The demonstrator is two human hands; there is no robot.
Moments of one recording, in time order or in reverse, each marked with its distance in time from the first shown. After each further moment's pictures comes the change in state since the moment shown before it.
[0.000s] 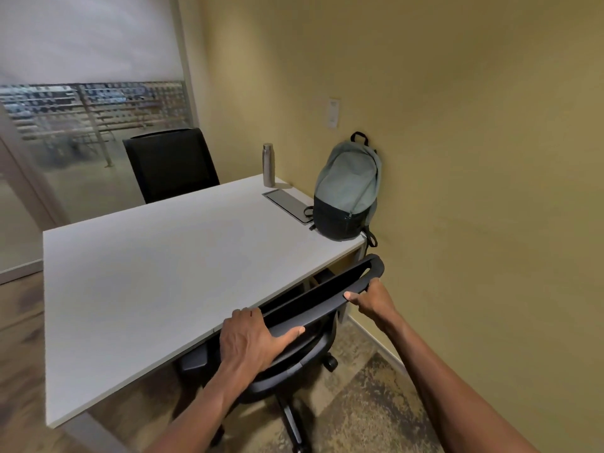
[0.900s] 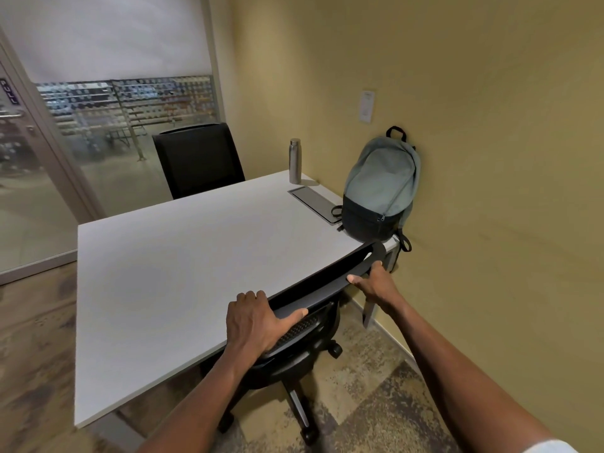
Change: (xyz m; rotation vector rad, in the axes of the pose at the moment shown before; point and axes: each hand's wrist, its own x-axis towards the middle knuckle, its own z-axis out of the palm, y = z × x) left_hand 0.070 -0.047 0.012 0.069 -0.079 -0.080; right_hand 0.071 -0.054 0.048 -0.091 -0.035 -0.080
